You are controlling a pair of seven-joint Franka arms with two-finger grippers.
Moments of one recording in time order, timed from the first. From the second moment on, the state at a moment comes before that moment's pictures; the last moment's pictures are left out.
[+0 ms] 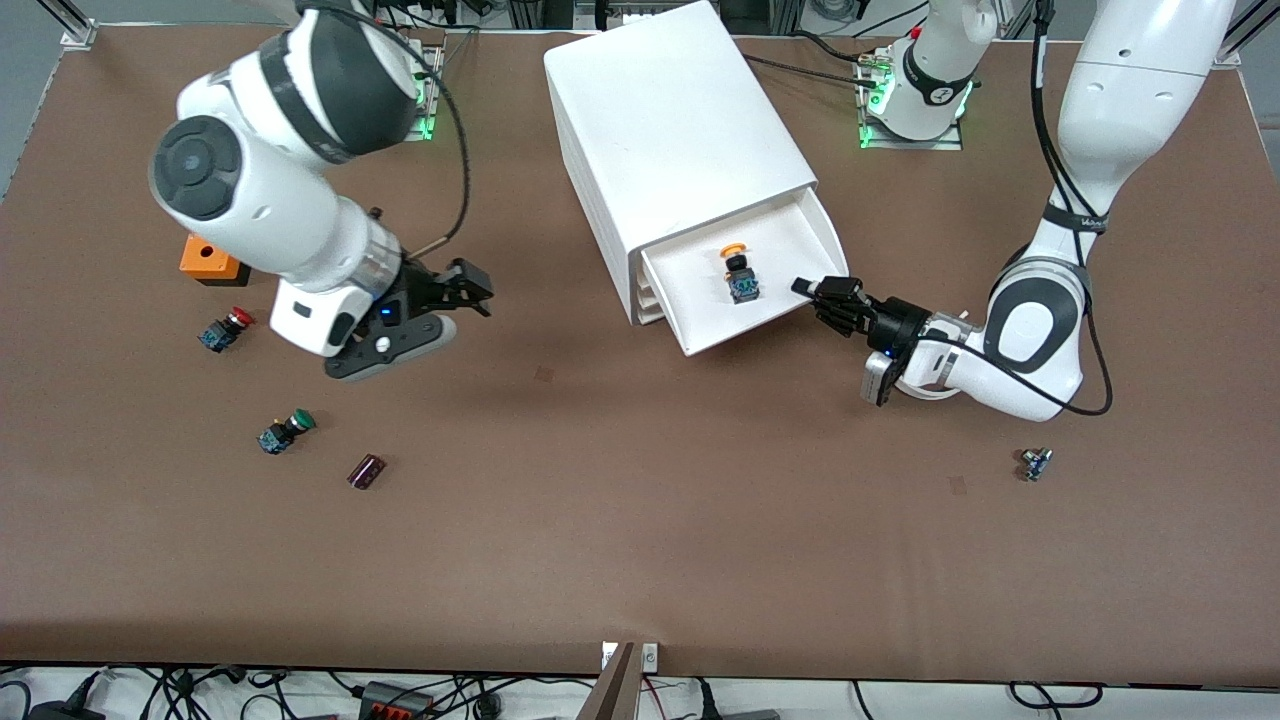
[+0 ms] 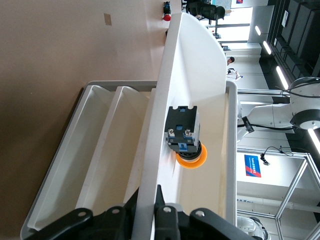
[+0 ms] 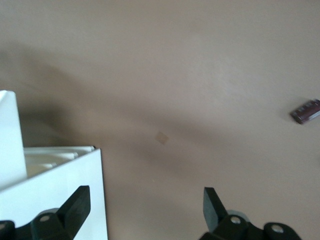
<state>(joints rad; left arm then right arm) 0.02 0.60 -0.12 -1.76 -1.01 1.49 0.81 0.49 0.34 -0.07 -1.46 0.22 1.86 0.04</state>
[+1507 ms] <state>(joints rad) 0.06 0.50 -0.11 -1.47 -0.02 1.54 0.00 0.91 0.62 -0.07 -1.17 0.11 2.00 0.53</state>
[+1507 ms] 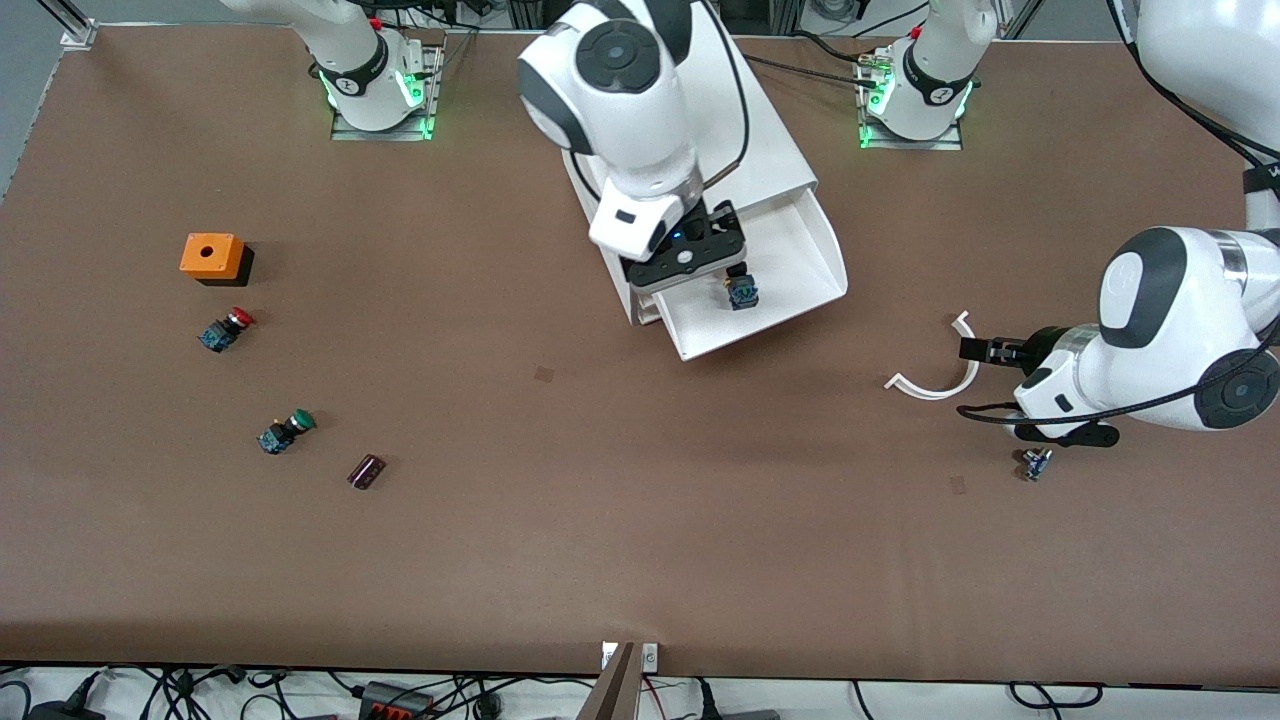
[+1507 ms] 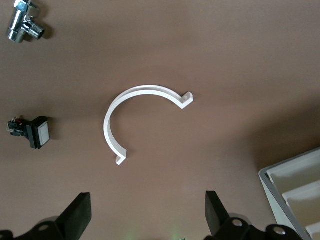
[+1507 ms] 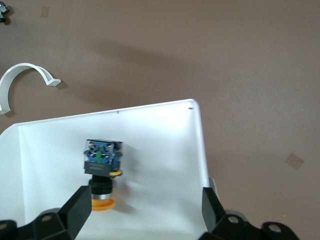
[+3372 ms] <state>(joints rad) 0.05 0.50 -0.12 -1.47 -0.02 1.54 -0.08 0.99 0.78 -0.08 -1.09 0.02 2.14 0.62</state>
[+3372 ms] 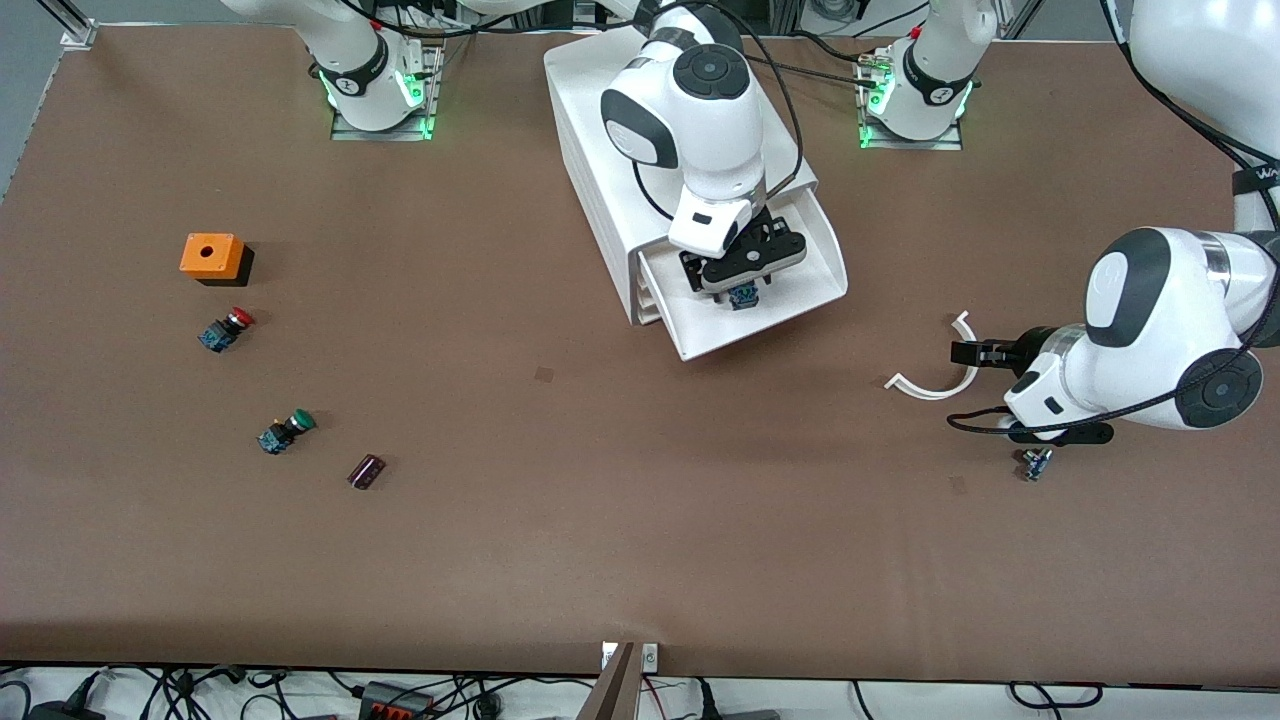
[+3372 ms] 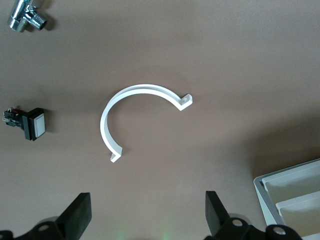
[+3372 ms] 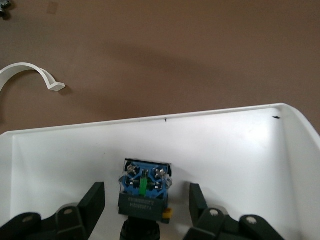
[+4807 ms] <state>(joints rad) -0.08 0.49 -0.26 -1.49 -0.02 1.68 -0.60 0.63 0.62 -0.15 -1.07 0.10 1.79 0.38</state>
